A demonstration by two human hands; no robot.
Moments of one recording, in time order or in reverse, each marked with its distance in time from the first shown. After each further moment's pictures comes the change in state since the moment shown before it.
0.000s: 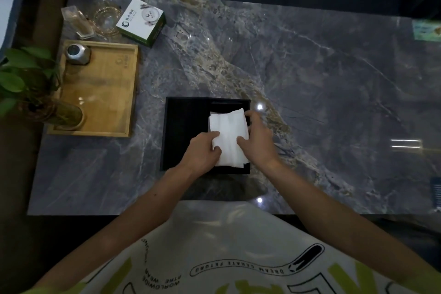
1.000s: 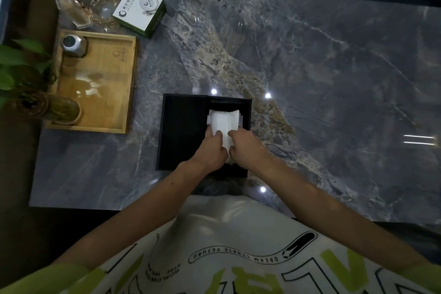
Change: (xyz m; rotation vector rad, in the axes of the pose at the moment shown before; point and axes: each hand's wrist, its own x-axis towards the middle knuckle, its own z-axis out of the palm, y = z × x) left_hand 0.030 0.016 0.025 0.251 -0.146 -0.035; right_hand 0.023 0.001 0.012 -0.537 -0.444 -0.109
